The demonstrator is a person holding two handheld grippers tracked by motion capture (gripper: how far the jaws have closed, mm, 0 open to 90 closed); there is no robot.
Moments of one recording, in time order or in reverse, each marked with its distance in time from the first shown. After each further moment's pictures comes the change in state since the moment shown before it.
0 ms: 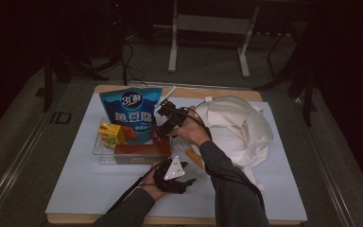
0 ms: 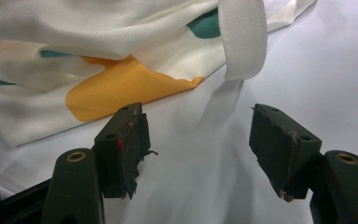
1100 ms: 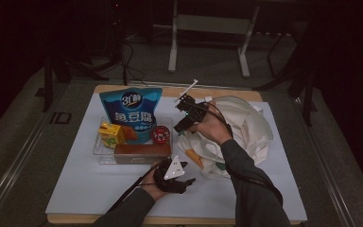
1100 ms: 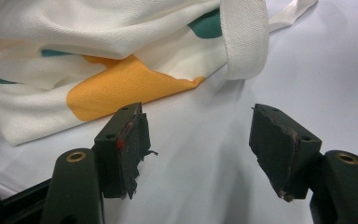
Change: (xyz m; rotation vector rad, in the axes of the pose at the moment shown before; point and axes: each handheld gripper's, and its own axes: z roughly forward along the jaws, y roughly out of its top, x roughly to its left) left arm 0.001 0.000 0.000 0.006 -0.002 -0.005; right arm -0.026 -0.031 -0.052 -0.037 -0.059 0.017
